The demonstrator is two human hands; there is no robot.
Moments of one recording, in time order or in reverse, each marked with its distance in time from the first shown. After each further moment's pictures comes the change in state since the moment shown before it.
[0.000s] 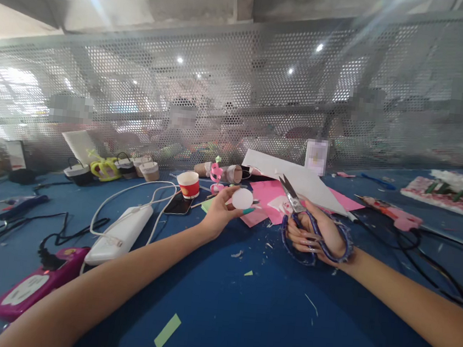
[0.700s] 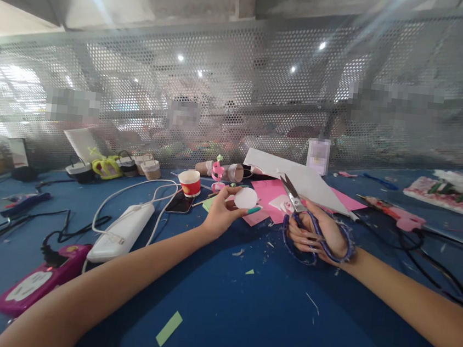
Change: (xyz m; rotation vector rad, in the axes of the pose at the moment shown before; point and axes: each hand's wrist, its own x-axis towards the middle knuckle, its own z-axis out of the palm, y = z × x) left_hand -0.007 0.008 0.004 0.124 0.005 0.083; right_hand -0.001 0.000 0.000 -0.027 0.060 0.012
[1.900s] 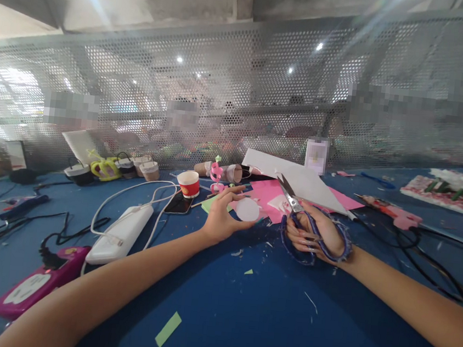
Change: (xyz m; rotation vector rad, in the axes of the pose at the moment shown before) left_hand -0.009 0.018 0.002 0.464 -0.010 0.337; right_hand 0.003 0.003 -0.005 -0.007 -0.035 -0.023
